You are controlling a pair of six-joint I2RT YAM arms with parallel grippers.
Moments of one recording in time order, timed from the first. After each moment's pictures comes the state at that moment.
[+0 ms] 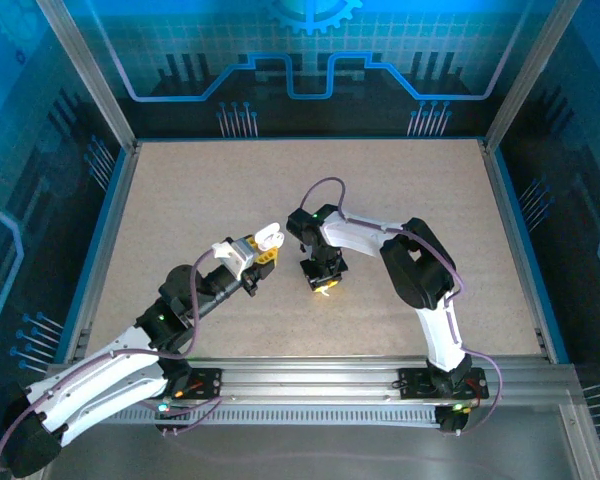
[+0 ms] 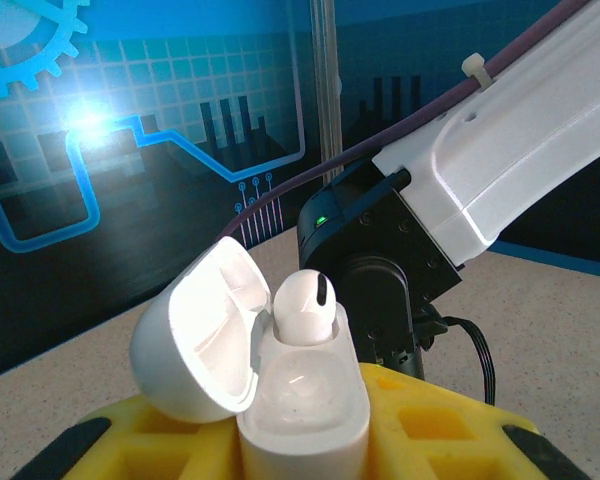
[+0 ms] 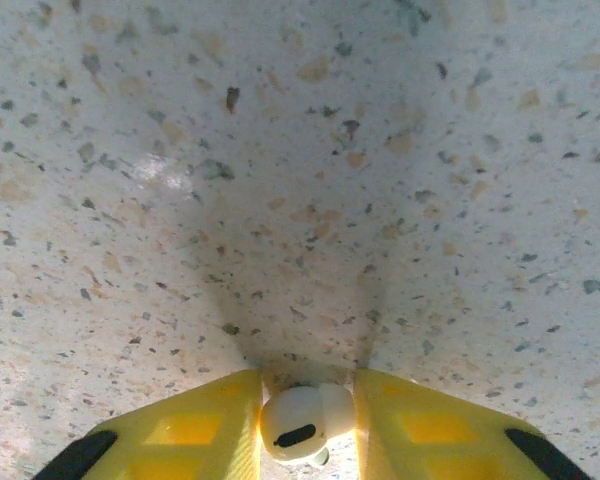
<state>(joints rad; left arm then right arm) -0.73 0.68 0.40 0.33 0.02 0.09 0.76 2.10 1.52 -1.10 -0.10 0.40</state>
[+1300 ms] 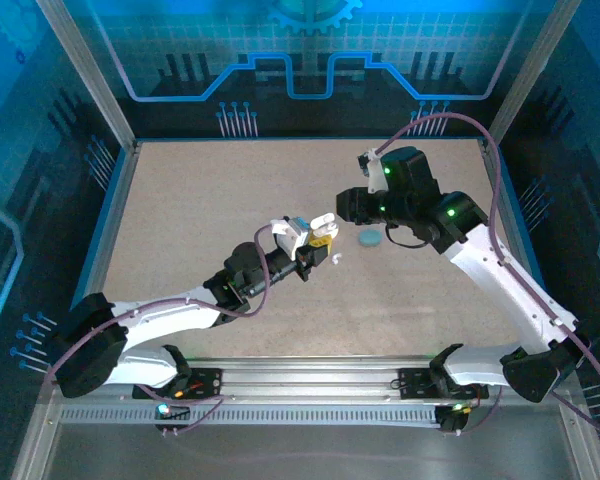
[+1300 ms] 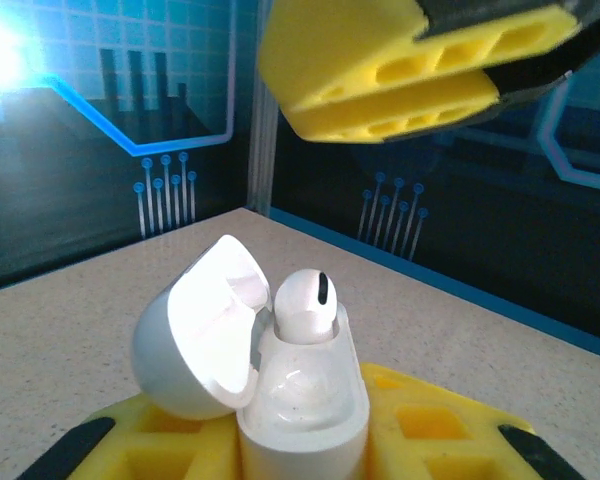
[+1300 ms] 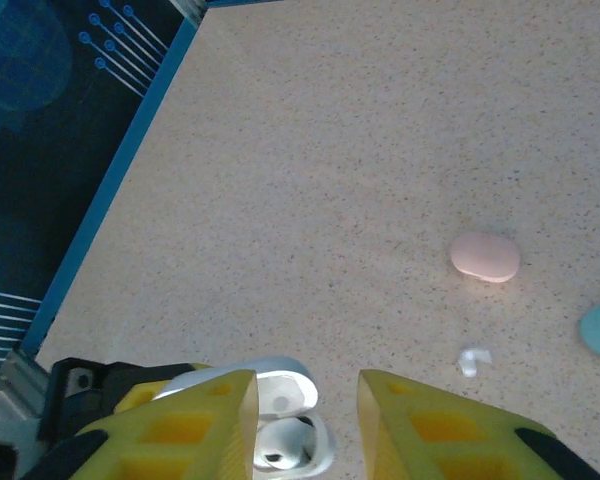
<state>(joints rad) -0.85 1.29 0.59 0.74 -0.02 -0.11 0.57 1.29 1.46 -0.83 -0.16 0.46</state>
